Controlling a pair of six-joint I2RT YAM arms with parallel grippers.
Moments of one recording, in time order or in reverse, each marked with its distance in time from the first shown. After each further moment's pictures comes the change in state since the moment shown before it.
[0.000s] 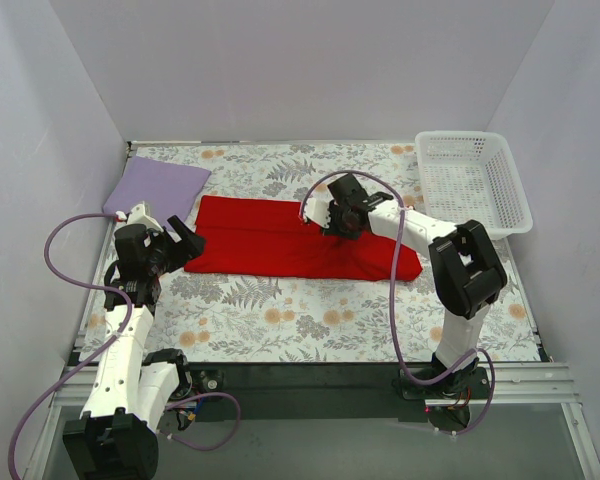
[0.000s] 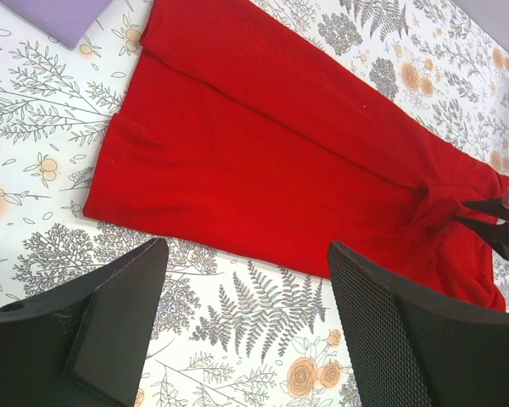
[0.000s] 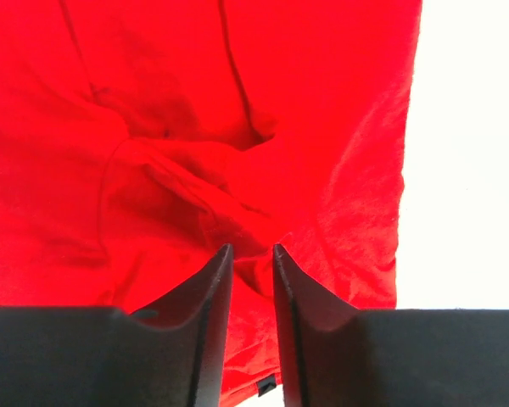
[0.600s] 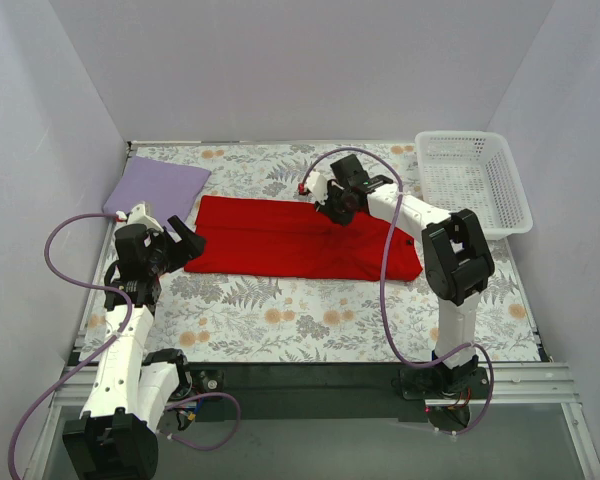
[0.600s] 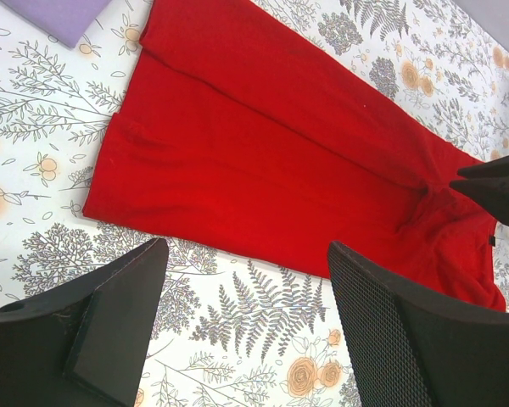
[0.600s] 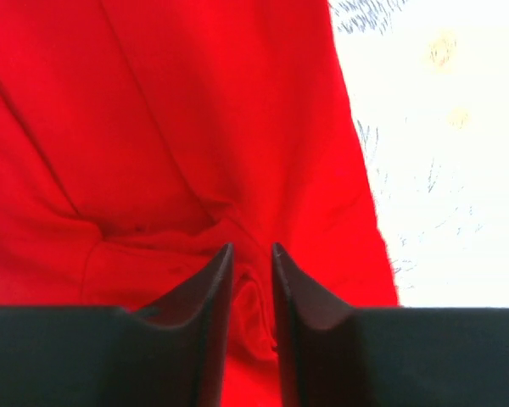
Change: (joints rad) left arm -0.002 0.000 0.000 0.000 -0.001 0.000; right arm -0.057 0.127 0.196 0.007 -0.151 0.198
